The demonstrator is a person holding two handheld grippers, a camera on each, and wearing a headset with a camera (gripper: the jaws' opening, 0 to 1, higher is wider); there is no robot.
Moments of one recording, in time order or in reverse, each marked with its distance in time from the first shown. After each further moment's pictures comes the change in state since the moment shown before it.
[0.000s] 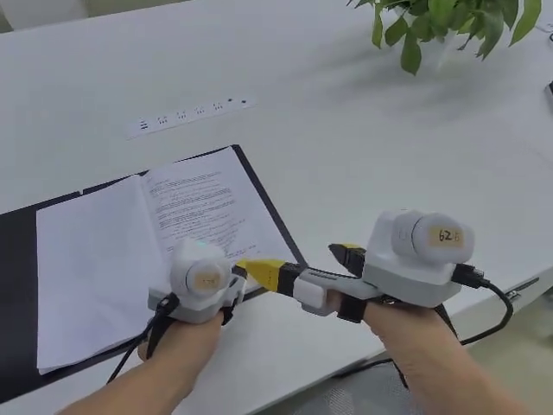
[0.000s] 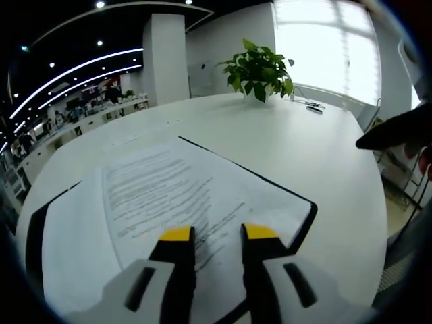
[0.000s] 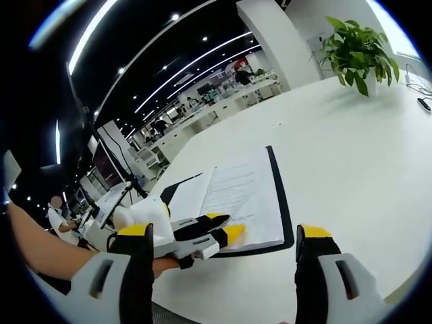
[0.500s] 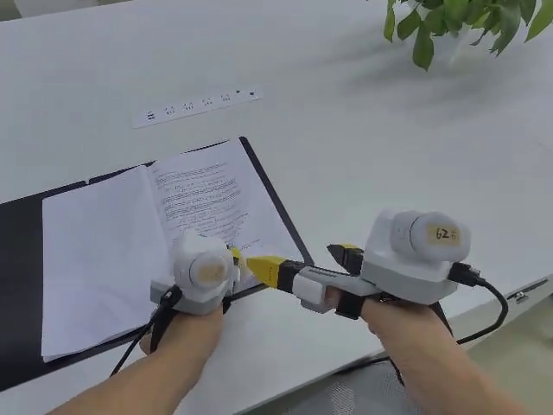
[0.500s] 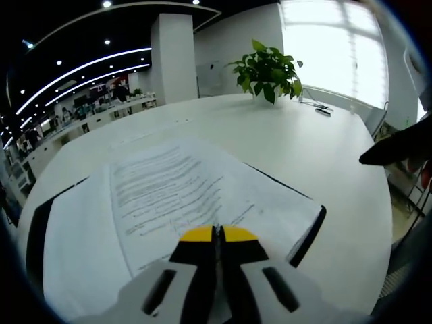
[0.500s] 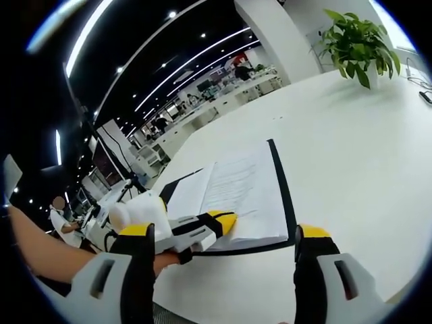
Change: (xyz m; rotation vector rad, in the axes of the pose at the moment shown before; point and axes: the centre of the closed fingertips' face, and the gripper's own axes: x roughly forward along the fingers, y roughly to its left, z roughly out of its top) left arm 0.000 0.010 0.000 -0.046 -0.006 0.051; right arm 0.011 -0.001 -0.008 0.019 0.025 0.011
